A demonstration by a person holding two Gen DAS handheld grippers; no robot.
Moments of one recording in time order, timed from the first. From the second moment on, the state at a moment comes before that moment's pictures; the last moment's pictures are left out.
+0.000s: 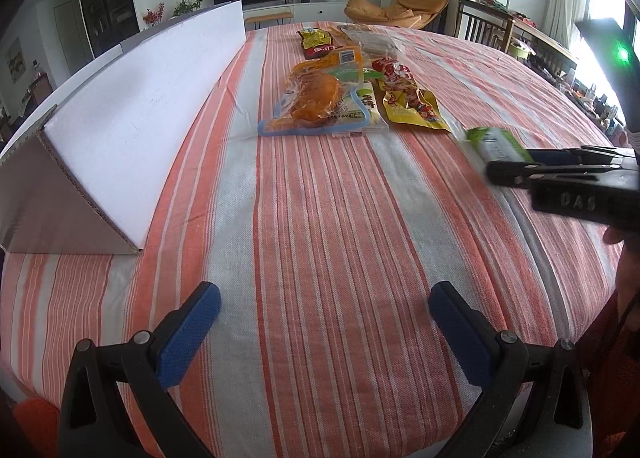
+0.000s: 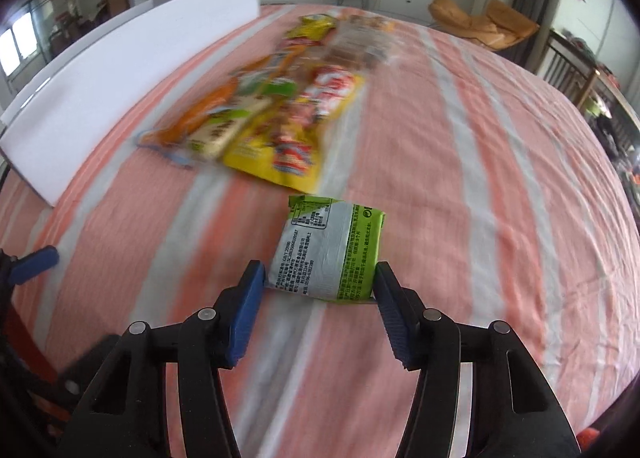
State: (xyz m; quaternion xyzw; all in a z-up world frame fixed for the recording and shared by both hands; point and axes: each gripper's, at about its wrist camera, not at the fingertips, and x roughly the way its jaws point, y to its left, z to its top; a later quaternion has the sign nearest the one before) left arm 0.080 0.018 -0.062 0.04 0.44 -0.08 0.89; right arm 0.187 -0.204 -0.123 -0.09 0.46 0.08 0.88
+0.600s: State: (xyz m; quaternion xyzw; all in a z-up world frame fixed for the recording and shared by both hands) left arm 0.081 0.018 -0.062 0.04 0.44 -0.08 0.89; right arm 0.254 -0.328 -0.126 -0.01 0.42 -0.02 0.91
